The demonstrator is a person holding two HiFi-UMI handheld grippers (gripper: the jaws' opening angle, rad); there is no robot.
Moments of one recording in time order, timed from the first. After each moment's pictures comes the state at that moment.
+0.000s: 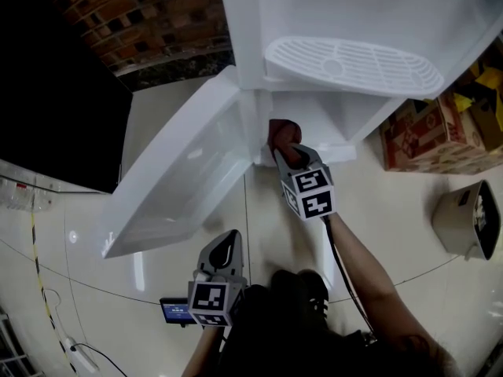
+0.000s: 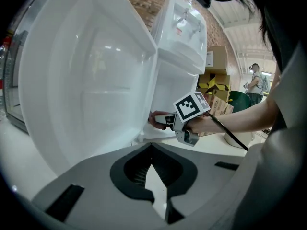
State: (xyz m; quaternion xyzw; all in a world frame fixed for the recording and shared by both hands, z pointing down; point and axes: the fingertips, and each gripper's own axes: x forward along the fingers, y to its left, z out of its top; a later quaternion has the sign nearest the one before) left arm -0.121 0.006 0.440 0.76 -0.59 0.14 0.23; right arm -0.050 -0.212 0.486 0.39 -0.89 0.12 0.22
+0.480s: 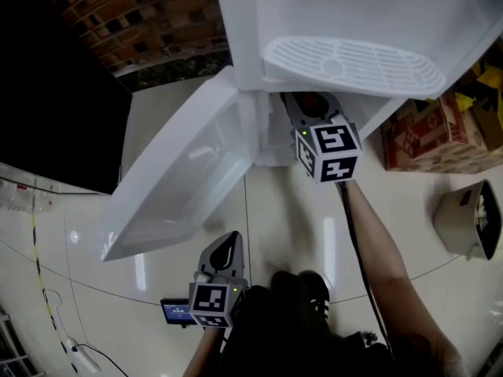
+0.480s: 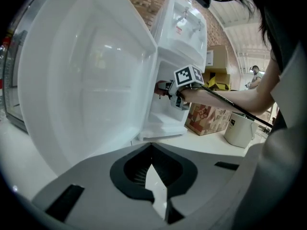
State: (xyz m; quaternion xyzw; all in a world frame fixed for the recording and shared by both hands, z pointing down) left arm -0.121 0.007 0.443 0.76 -0.59 0.14 0.23; right arm -0.041 -0.295 0.337 0.45 -0.89 0.01 0.07
